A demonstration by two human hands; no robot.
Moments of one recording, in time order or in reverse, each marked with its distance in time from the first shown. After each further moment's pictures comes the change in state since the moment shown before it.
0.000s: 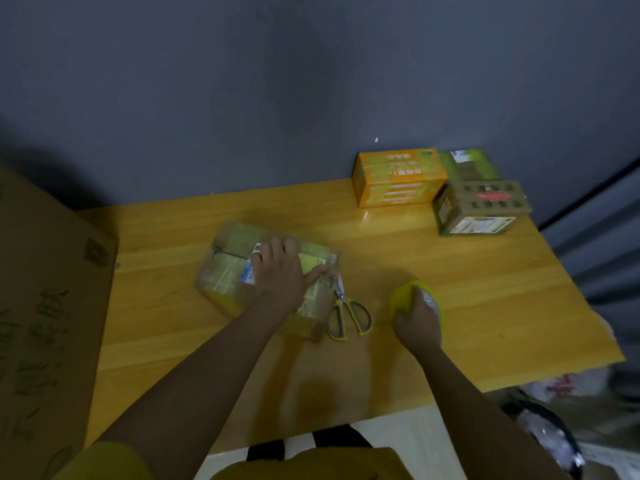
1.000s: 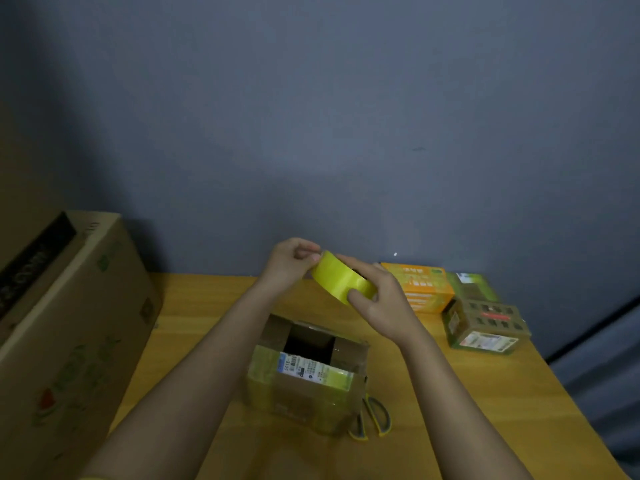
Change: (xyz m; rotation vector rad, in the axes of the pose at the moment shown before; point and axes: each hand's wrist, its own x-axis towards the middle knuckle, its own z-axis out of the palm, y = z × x) left_hand 0.026 -0.086 -0.146 -1.419 0.167 0.020; right_hand -0.052 -0.236 -0.139 0.351 -0.040 -0.909
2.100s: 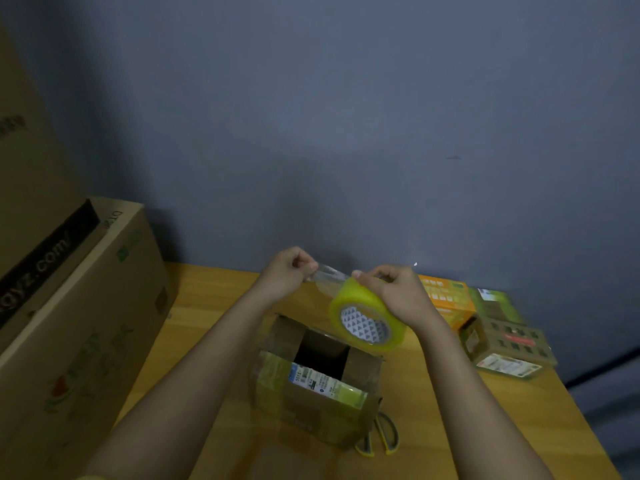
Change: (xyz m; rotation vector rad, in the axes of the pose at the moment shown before) left_hand 0.003 -0.019 -0.035 0.110 0.003 -0.030; right_hand 0.051 0.018 0.003 0.156 0.008 0.285
